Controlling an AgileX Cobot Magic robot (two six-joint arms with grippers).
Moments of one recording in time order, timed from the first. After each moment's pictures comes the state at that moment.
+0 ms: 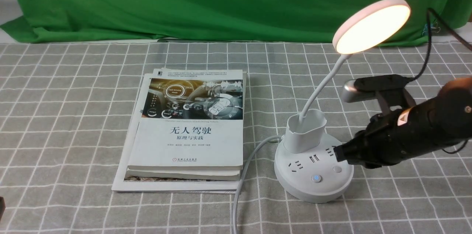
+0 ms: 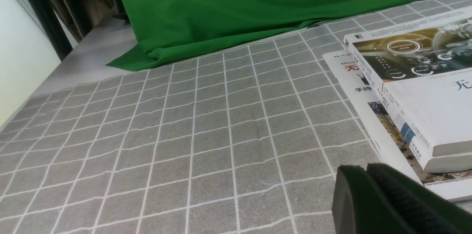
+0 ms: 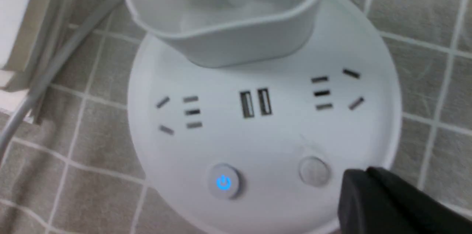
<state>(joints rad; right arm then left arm) 0.38 1.59 -0.90 0.21 0.50 -0.12 0.02 0.00 0.01 0.06 0.23 0.22</state>
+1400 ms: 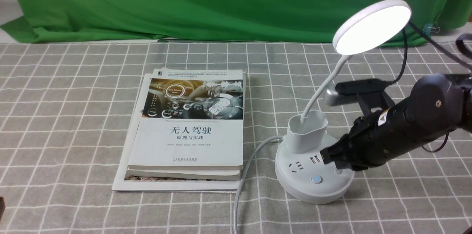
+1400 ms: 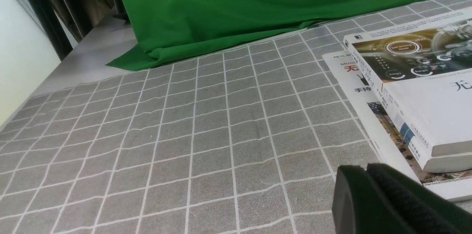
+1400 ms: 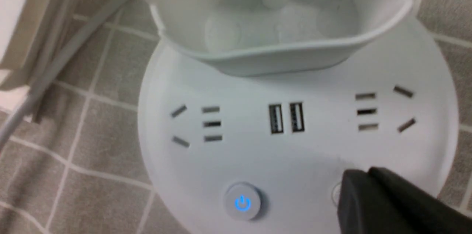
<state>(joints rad) 0.40 1.68 -0.94 0.22 0.53 -0.11 0.02 0.00 0.01 0.06 0.23 0.22</state>
